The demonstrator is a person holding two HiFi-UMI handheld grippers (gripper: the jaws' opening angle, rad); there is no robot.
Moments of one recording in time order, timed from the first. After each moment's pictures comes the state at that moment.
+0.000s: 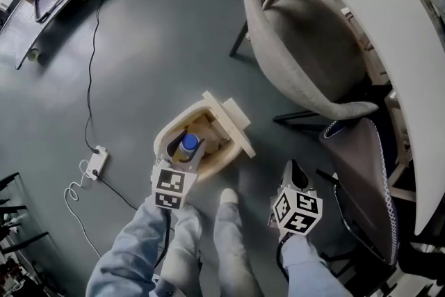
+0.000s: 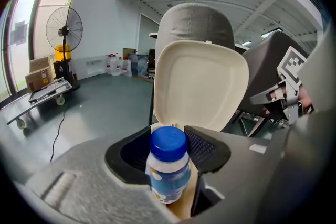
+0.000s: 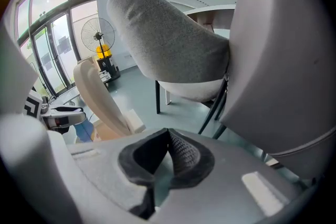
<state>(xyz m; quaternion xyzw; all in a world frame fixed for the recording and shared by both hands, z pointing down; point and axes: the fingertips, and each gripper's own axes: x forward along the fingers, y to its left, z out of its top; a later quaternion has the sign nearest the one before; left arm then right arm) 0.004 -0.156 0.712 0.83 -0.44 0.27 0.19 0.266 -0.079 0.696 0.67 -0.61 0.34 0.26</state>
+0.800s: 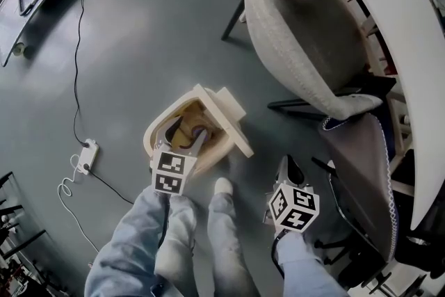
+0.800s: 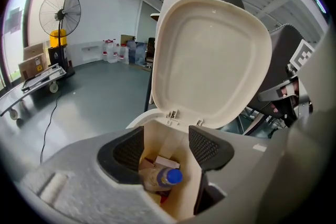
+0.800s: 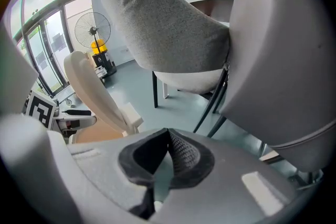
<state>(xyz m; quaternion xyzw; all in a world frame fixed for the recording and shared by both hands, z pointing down) 0.020 -0.168 0.774 0.83 -0.41 0.30 0.25 0.267 -0.074 0.723 0.66 -0.59 0.36 0.28</state>
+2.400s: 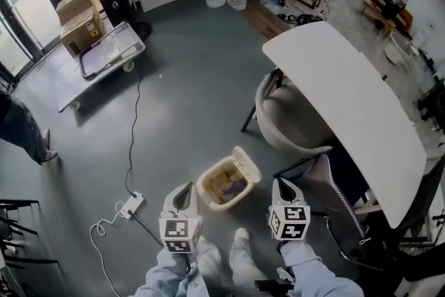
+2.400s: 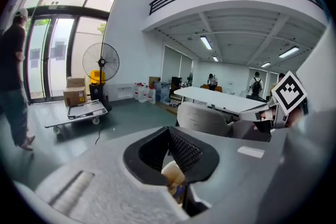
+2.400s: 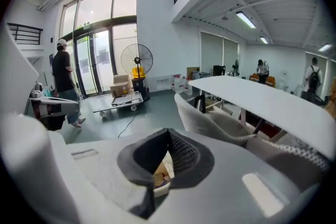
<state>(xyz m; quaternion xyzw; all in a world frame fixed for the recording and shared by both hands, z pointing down) -0.121 -0.071 0.374 0.79 -0.57 0.15 0.17 0.138 -0.081 0.400 0.60 -0.74 0.21 0.22</state>
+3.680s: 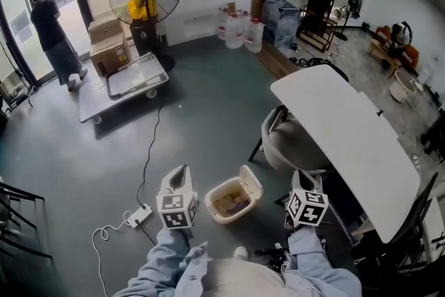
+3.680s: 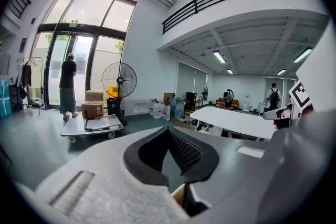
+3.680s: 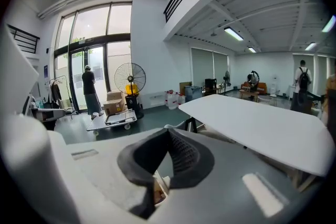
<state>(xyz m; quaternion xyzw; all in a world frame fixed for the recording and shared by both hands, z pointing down) -0.172 -0.068 0.248 0.74 -0.66 0.09 0.12 0.186 -0.085 0.267 0.64 -0.73 0.17 0.14</state>
